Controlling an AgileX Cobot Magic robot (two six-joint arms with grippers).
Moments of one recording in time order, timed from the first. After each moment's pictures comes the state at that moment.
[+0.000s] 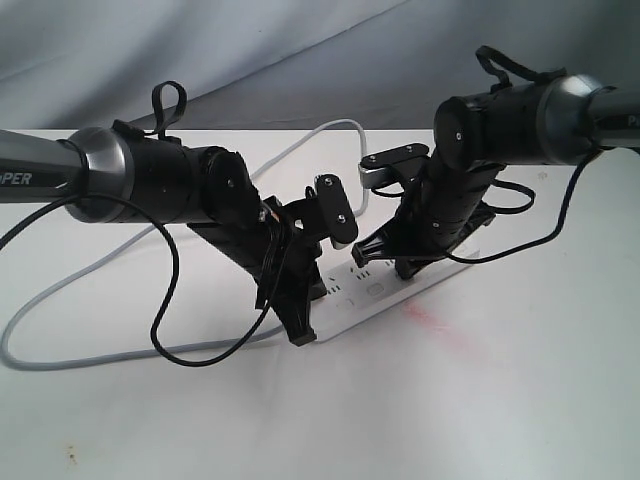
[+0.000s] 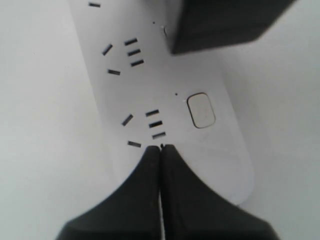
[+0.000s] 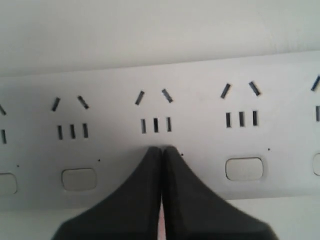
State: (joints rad) left arm -0.62 2.07 -1.27 -0.43 0.49 1.09; right arm 0.56 2.10 -1.38 0.05 0.76 -0.05
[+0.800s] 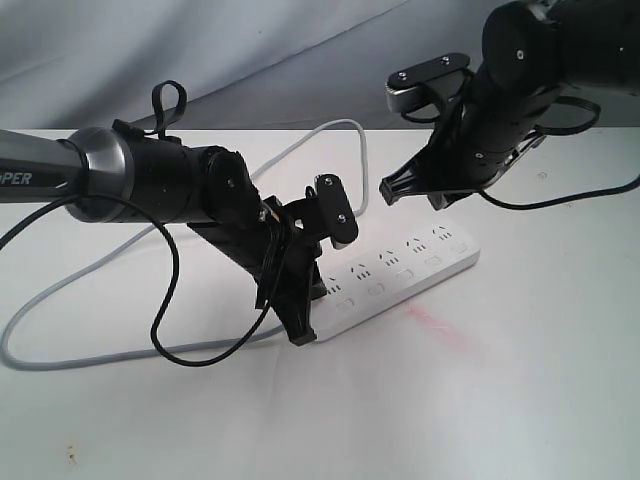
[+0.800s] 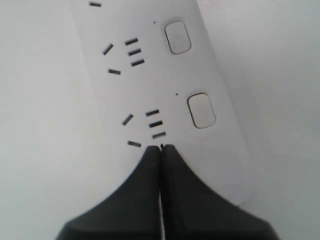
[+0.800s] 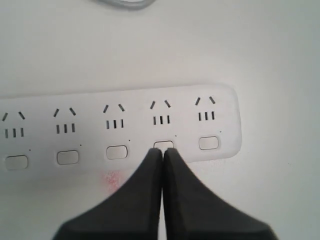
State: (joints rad) left arm -0.62 2.07 -1.27 -0.43 0.49 1.09; right arm 0.56 1.85 -1.41 -0.10 0.83 0.03
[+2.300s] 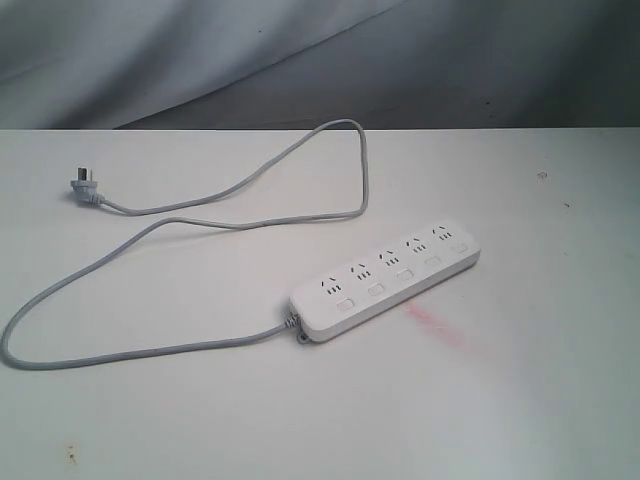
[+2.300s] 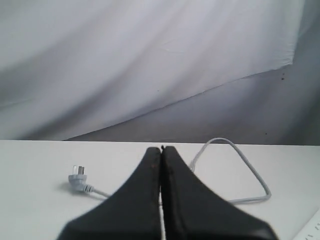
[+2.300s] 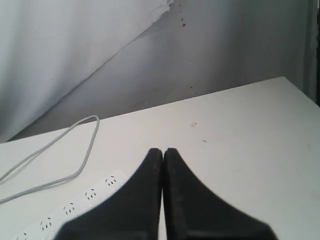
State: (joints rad) left arm -0.27 0.56 -0.25 -0.51 -0.16 0.37; right arm 0.56 0.29 -0.35 -0.90 0.57 1.16
